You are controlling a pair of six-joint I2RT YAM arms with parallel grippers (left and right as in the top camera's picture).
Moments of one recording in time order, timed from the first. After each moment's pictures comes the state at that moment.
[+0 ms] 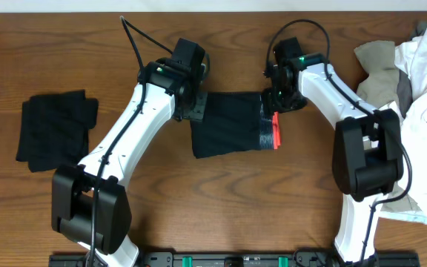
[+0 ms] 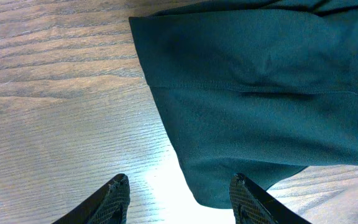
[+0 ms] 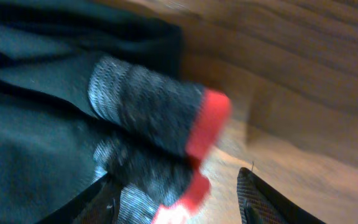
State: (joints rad) left arm -0.39 1.79 1.50 -1.00 0.02 -0.18; right arm 0.27 2.14 1.61 -0.89 -0.12 0.02
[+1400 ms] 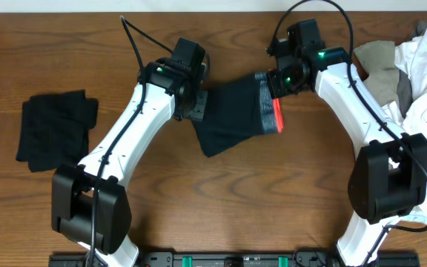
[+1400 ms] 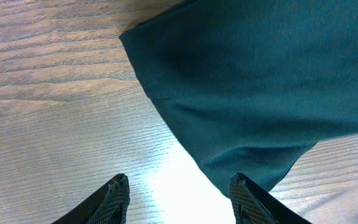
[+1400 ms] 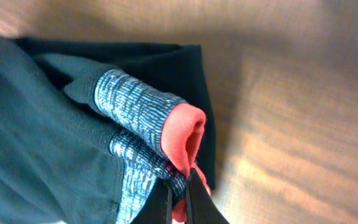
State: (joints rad) left arm -0.39 1.79 1.50 -0.99 0.02 -0.18; right arm 0.25 1.95 1.60 -0.79 -0.21 -0.03
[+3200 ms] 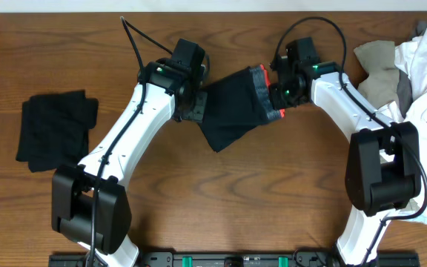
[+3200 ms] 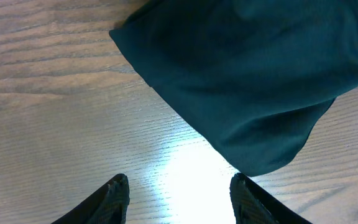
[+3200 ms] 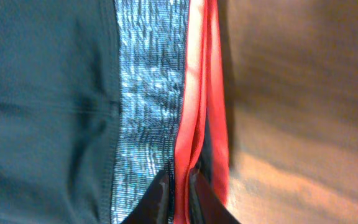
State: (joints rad) left arm -0.39 1.79 1.50 -1.01 0.02 -0.18; right arm 0.23 2.01 1.46 -0.66 -0.20 0.02
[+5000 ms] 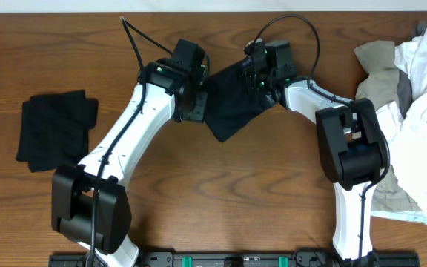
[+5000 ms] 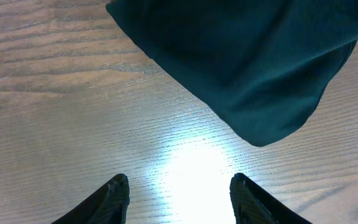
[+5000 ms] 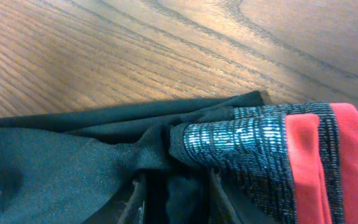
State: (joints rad) left arm -0.39 1.79 1.50 -1.02 0.02 -0.18; right arm 0.30 2.27 1.46 0.03 -0.30 0.03
